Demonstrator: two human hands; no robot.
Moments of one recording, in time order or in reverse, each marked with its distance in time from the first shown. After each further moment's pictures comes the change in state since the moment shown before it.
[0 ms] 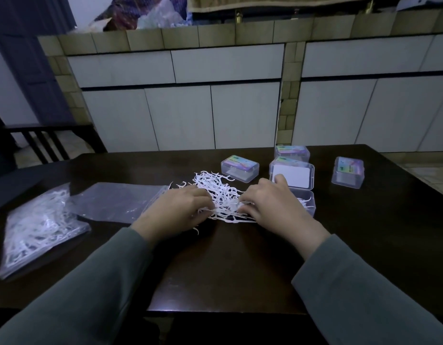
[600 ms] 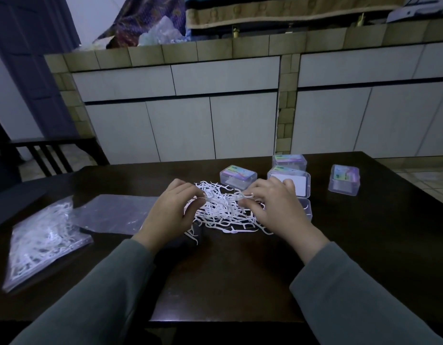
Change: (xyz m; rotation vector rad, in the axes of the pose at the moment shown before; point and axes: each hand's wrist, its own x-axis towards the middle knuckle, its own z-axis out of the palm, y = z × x) left_hand 0.000 -0.002 0.003 -0.147 0.367 -0.180; right_hand 0.001 0.010 0.005 0.211 0.252 0.166
